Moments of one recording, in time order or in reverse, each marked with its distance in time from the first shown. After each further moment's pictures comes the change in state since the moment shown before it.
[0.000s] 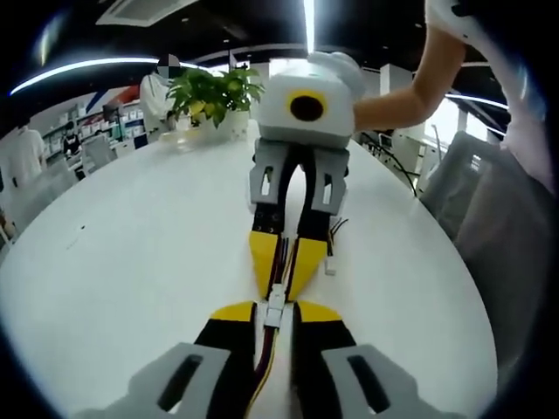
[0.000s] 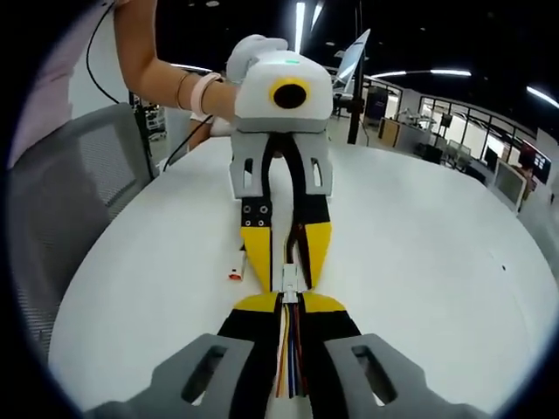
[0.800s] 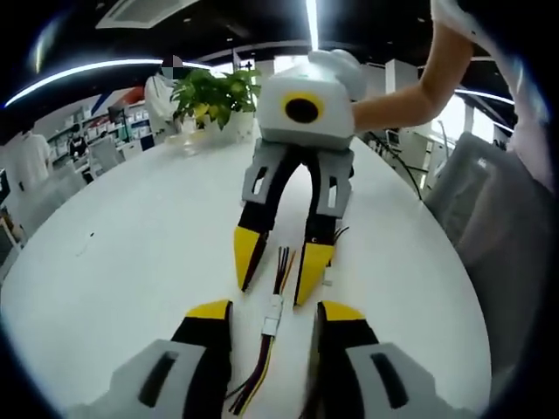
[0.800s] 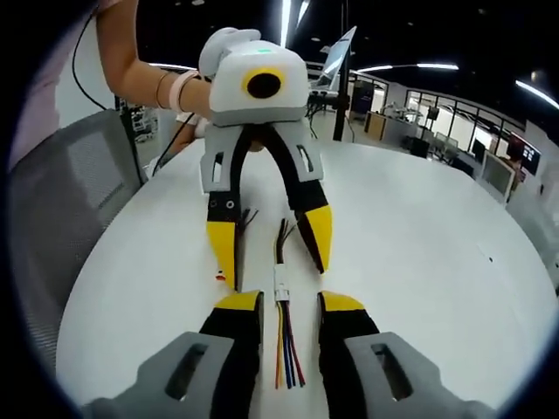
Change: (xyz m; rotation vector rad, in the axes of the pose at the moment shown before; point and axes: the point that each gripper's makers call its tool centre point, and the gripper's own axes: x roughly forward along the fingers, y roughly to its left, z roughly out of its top) left arm -0.010 -0.002 0.017 0.018 0.011 0.052; right arm -0.012 -0.006 0.007 0.028 0.019 -0.070
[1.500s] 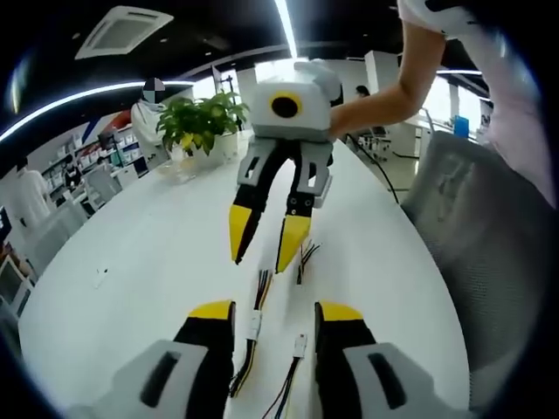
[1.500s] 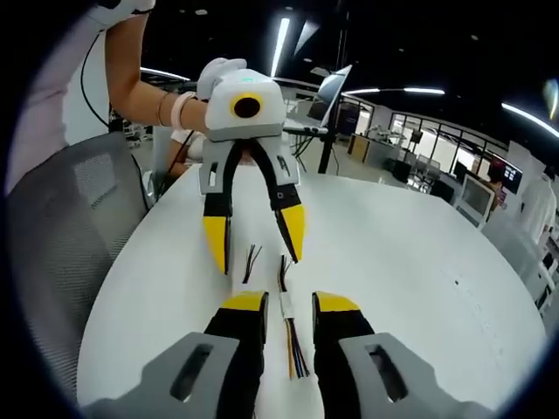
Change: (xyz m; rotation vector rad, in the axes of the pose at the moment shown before) left arm -0.039 -0.028 0.026 0.119 -0.020 -0.005; right arm -0.045 0.017 0.035 -0.036 -0.084 -0.098
